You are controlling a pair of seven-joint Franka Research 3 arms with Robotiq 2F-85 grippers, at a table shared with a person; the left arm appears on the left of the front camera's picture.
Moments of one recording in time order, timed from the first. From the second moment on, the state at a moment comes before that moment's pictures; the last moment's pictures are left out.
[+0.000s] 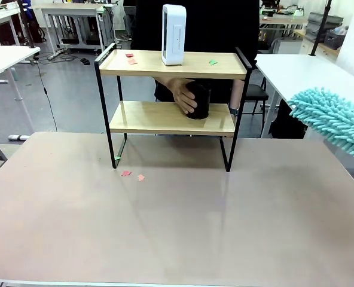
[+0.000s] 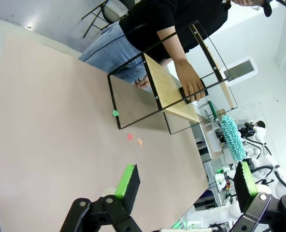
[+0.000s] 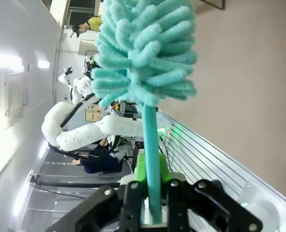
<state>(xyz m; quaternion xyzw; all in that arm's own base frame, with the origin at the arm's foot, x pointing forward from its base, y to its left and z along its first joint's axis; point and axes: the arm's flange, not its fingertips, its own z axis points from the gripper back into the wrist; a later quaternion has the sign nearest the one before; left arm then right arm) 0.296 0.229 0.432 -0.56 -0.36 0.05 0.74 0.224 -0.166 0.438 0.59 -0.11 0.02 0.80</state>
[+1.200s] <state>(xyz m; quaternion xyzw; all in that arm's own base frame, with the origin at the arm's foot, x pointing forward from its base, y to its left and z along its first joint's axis) 0.296 0.229 0.432 -0.56 -0.36 0.05 0.74 0.223 -0.167 0.439 0.59 -0.11 0.02 0.80</state>
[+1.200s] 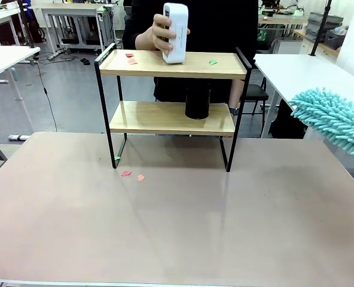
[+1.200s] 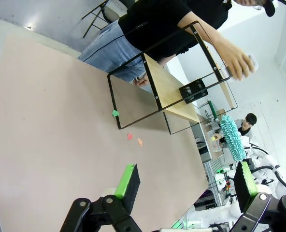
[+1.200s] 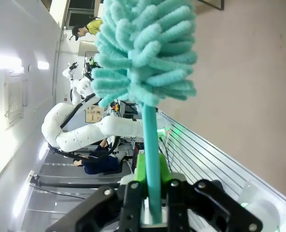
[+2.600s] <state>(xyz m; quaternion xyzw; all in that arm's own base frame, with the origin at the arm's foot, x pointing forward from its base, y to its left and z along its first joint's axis) 0.297 0.229 0.432 -0.56 -0.36 0.05 0.74 0.257 -0.003 0.680 0.37 -0.20 0.11 0.90</state>
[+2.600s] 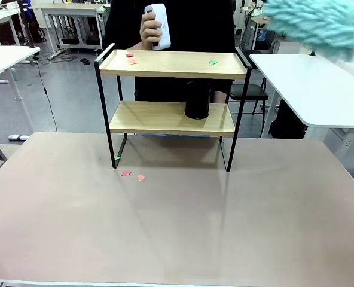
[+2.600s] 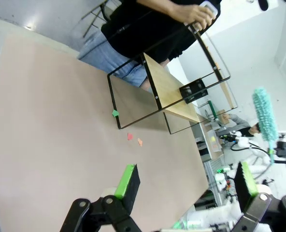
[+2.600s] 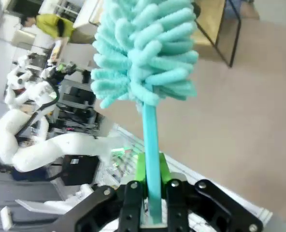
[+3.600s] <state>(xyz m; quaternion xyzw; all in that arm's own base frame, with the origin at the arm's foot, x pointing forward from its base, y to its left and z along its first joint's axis) 0.297 0.229 0.432 -0.56 -0.36 0.05 0.74 0.330 0.065 0.664 0.31 -0.21 0.12 0.92</state>
